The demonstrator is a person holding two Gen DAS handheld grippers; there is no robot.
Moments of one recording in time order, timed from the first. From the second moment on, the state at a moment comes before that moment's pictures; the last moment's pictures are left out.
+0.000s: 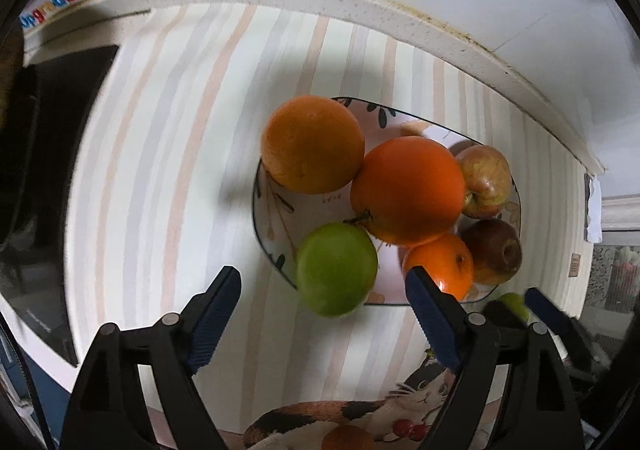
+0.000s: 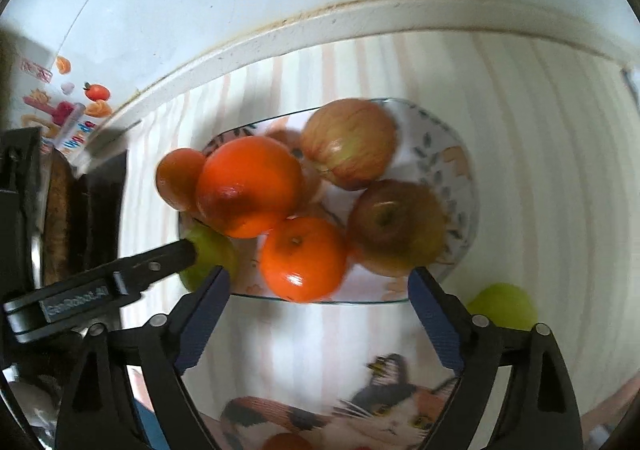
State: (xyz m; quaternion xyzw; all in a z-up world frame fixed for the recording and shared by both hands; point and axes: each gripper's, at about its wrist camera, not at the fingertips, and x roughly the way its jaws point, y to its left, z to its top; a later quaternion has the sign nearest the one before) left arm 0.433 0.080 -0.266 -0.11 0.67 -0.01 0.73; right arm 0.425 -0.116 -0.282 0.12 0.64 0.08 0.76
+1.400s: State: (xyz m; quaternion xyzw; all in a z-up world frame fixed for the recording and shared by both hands) left arm 0.265 0.025 -0.201 0.00 0.62 -0.03 0.78; right arm 0.278 -0.188 -0.160 0.11 0.57 0.04 0.81
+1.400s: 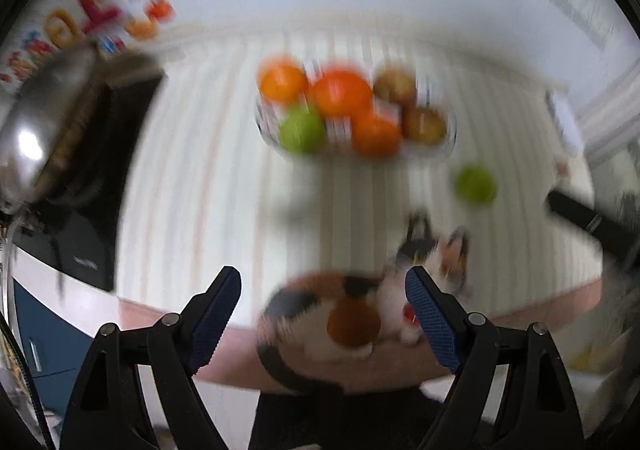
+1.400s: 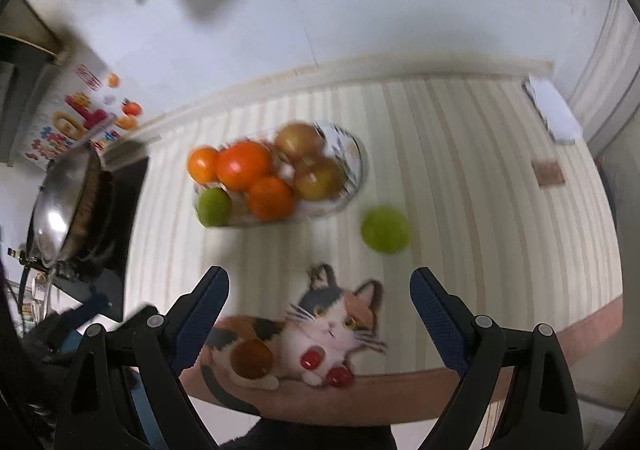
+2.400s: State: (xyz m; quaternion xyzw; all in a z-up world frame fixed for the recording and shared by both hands) left arm 0.331 0.024 -0.323 -0.07 0.70 0.02 0.71; right arm 0.397 -0.239 -0.355 0.14 0.68 0.03 0.72
